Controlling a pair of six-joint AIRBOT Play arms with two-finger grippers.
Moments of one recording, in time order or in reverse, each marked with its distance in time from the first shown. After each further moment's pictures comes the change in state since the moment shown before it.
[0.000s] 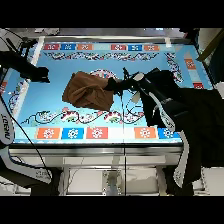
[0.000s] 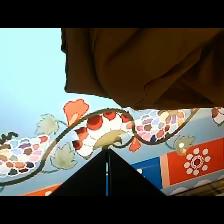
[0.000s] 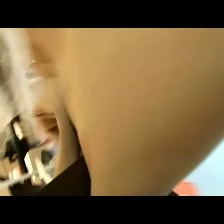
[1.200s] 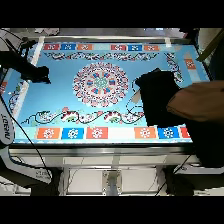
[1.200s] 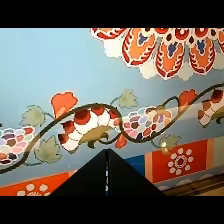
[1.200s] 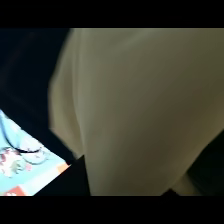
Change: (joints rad) left arm 0.000 0.000 0.000 -0.023 -0.022 -0.095; right arm -1.123 0.623 -0.095 -0.718 0.772 0.013
